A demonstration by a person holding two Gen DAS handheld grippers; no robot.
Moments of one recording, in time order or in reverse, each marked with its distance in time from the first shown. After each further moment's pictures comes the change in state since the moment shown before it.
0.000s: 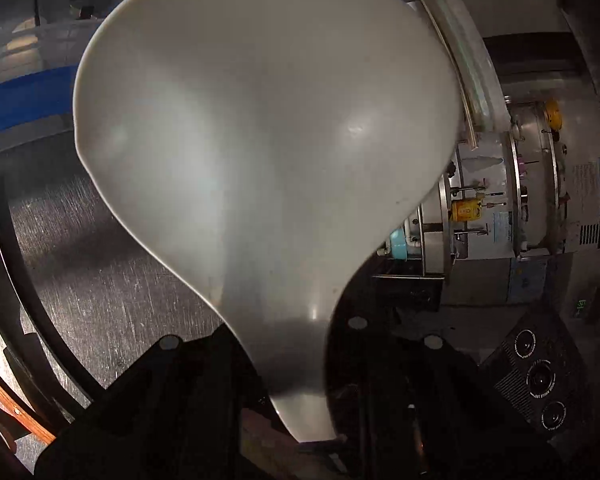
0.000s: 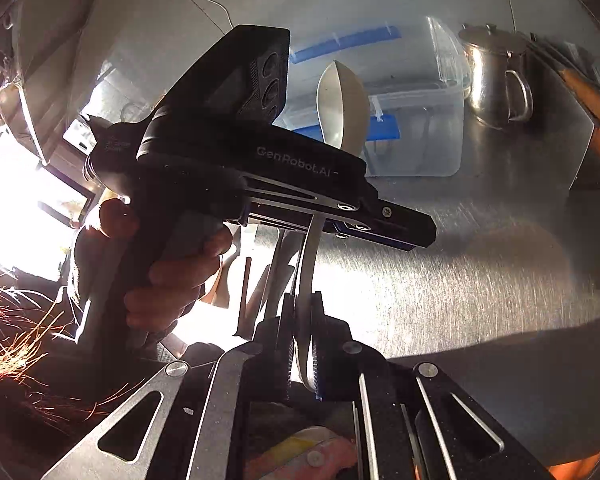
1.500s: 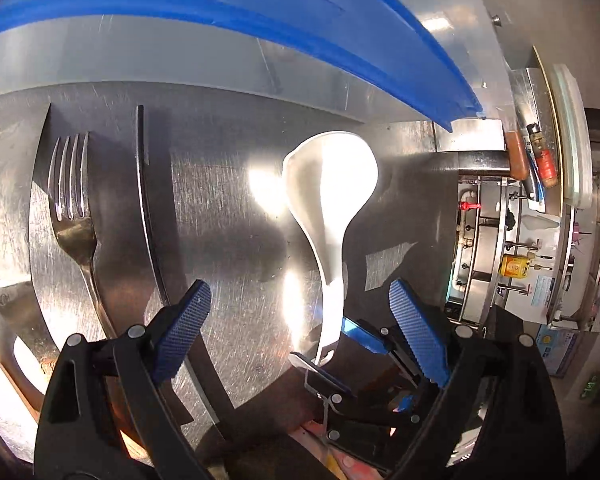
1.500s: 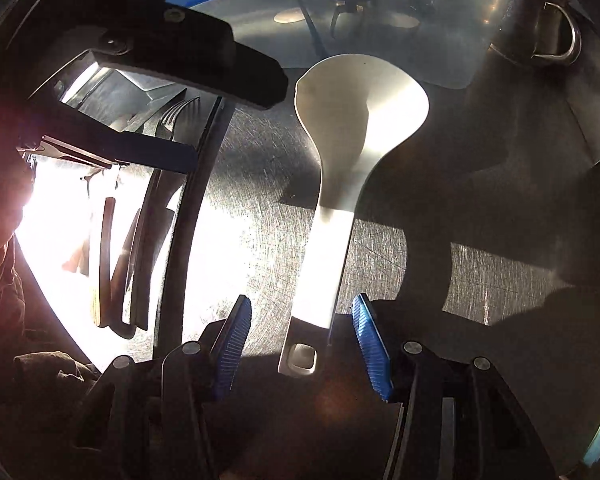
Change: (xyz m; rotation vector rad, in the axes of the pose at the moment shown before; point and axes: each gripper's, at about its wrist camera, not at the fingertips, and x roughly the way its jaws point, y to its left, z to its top) left arm -0.032 0.143 -0.011 -0.306 -0.012 0.207; right arm 0.158 -0.027 -0.018 -0.020 0.303 -0.305
